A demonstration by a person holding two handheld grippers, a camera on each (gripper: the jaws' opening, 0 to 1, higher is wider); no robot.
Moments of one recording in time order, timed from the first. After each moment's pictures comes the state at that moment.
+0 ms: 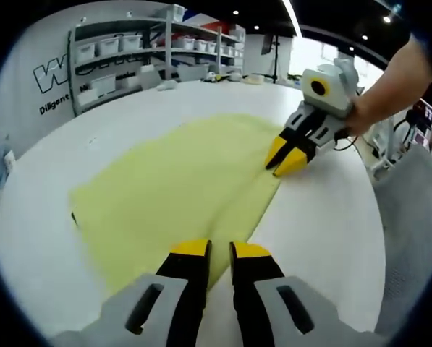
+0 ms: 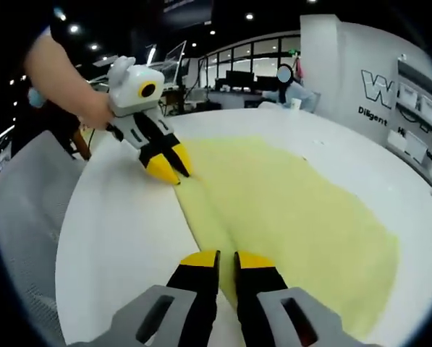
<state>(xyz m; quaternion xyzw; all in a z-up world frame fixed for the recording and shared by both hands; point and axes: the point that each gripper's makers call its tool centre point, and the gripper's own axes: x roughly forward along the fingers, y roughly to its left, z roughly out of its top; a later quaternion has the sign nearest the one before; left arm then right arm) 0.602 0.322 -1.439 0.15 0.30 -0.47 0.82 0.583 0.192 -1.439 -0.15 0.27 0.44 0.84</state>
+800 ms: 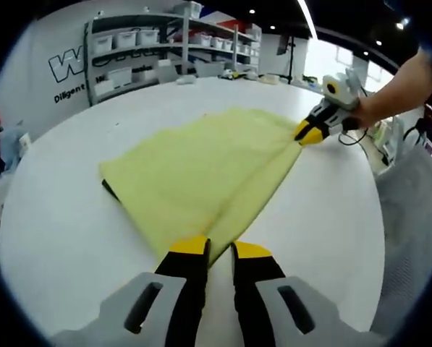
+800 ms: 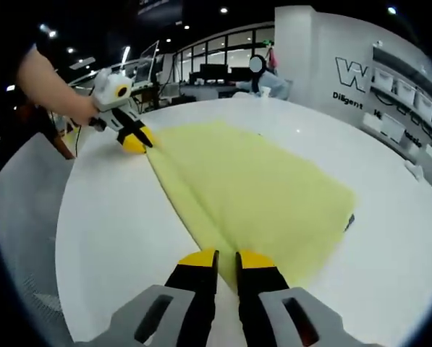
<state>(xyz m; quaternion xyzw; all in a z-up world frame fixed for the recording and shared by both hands) 0.600 0.370 -1.439 0.14 0.31 -0.43 0.83 0.572 0.112 -1.442 -0.14 0.30 0.37 0.87</state>
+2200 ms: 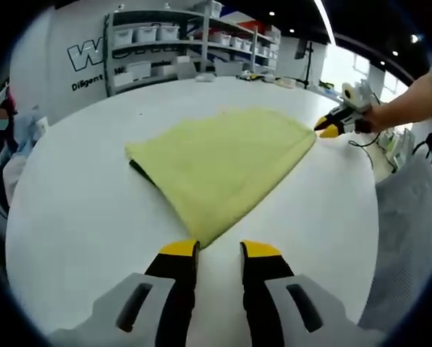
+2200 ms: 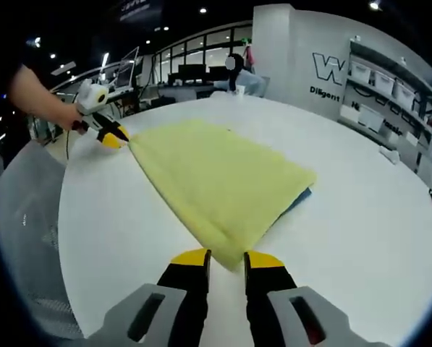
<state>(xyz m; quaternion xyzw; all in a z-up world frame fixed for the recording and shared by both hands) 0.582 0.405 -1.429 0.11 0.33 -0.39 0.85 0.555 0.063 -1.424 -0.13 0.31 0.31 0.89</state>
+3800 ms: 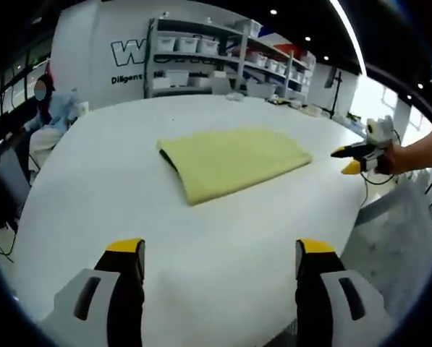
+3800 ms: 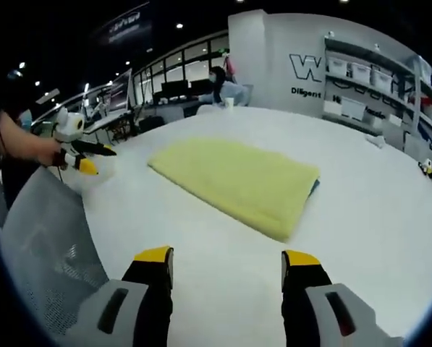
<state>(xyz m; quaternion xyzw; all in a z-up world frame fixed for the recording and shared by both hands) 0.505 0.439 -1.390 0.04 0.31 -0.30 0.90 0.481 0.099 -1.396 -0.06 0.29 0.27 0.91</state>
